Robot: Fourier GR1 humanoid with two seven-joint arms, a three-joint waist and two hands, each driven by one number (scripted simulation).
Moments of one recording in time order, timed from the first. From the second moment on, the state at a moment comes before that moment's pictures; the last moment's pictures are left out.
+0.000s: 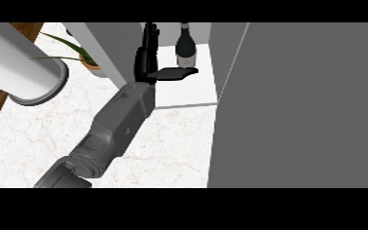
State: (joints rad) left arm -1.05 0.00 -0.05 -0.17 0.52 0.22 -0.86; right arm -0.10 -0.01 0.15 -2.45 -0.11 0.12 0.63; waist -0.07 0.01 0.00
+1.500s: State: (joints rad) left arm -0.29 0.06 -0.73 -1.37 0.58 0.76 -0.62; right arm -0.08 -0.03 0.10 -2.47 -0.09 0.10 0.63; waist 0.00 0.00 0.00
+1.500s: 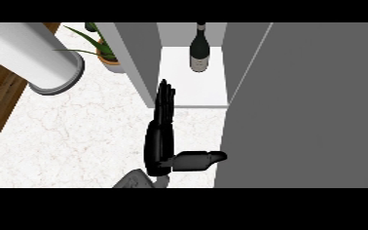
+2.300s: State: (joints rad) left arm 0.03 0.31 -0.79 -1.85 0.49 0.71 -0.53; right arm 0.01 -0.04 0.14 -2.47 -0.12 0.19 0.62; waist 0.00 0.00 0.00
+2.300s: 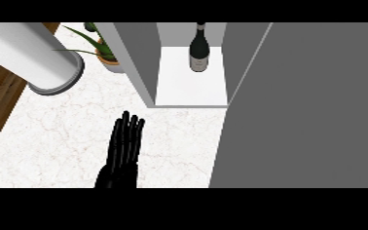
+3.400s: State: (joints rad) left arm 0.30 0.61 -0.46 -2.08 0.67 0.41 -0.57; right arm 0.10 0.00 0.46 -2.47 -0.16 0.24 0.76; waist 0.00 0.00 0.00
